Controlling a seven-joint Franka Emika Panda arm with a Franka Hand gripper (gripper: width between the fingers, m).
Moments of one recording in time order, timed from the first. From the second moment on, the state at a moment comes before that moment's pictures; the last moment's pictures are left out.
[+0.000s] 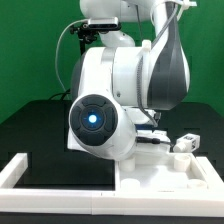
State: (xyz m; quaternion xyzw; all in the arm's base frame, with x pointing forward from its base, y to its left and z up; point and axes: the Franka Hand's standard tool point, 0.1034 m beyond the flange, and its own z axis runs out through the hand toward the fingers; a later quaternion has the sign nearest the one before) arm 0.455 -0.003 0.012 -0.86 0.10 0.50 0.05
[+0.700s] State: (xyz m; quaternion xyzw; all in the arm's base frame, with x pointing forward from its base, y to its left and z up) arm 0.532 -0.003 0.094 -0.93 0.10 0.34 0.06
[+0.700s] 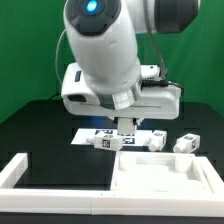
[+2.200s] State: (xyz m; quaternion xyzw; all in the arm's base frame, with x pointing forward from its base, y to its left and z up) arm 0.616 0.083 0.116 -0.97 0.01 -0.23 0.01
